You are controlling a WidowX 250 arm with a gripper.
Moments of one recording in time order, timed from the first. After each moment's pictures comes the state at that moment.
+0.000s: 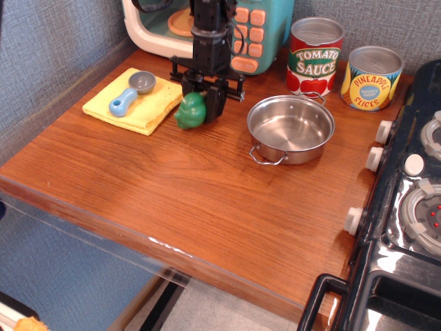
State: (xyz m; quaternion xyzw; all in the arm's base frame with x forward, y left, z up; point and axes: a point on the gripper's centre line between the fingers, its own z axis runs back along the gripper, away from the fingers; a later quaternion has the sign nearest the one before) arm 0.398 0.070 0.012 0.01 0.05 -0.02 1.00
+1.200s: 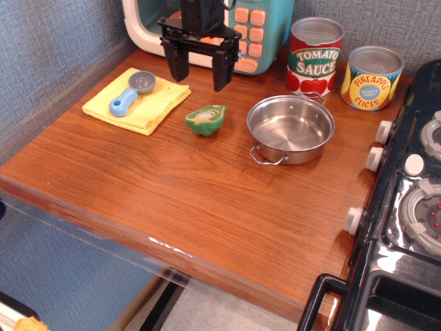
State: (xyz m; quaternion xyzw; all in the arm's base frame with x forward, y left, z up) arm 0.390 0.068 0.070 -0.02 -0.01 -0.01 1.00
